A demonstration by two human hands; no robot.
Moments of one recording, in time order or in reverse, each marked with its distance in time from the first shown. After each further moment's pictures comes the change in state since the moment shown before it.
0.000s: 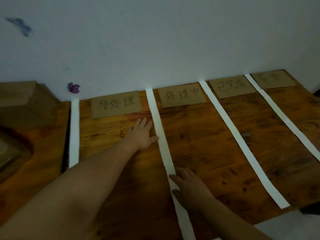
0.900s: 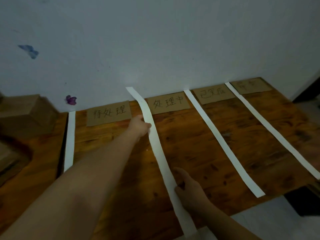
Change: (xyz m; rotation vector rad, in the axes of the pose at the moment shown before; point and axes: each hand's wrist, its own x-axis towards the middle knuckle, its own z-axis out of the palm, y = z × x) left_hand -0.023 0.076 -0.042 -1.027 0.201 -0.245; right_hand -0.062 0.020 0.004 0.796 0.159 0.248
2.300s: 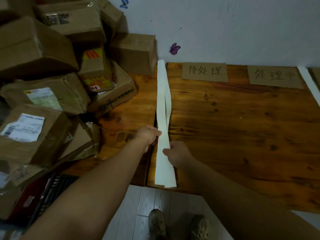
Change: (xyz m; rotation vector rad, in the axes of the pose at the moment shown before) left_hand -0.150 -0.237 -0.213 -0.200 0.276 -0.446; right_hand 0.005 -0.147 0.278 -0.019 -0.285 -0.084
